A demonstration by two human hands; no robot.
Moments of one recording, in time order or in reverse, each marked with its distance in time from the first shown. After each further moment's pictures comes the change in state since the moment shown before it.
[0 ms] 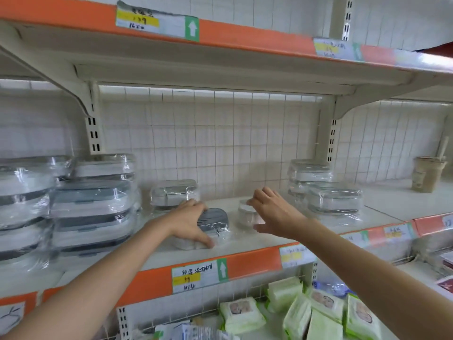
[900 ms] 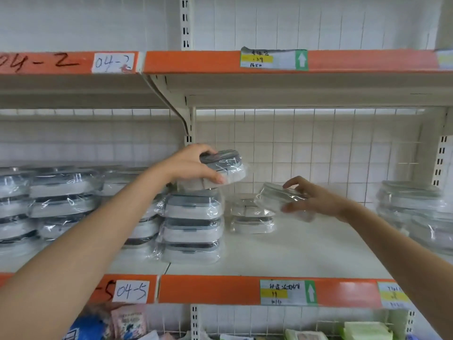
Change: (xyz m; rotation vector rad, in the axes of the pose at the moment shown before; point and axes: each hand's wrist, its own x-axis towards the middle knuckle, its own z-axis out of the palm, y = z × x) left_hand -0.110 -0.068 -0.162 -0.254 0.431 -0.129; right_hand 0.086 -0.040 -0.054 1.045 -0.105 0.164
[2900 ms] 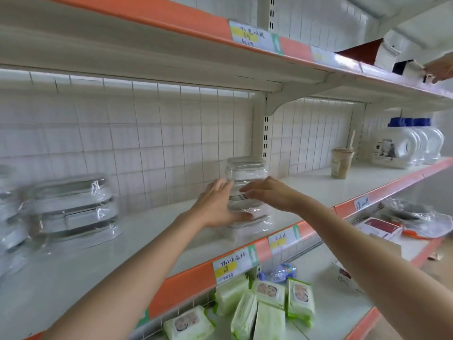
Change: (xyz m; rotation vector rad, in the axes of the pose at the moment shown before) left_hand 0.079 0.196 0.304 -0.018 -0.310 0.469; right_hand -0.122 0.138 -0.122 -0.385 0.245 0.314
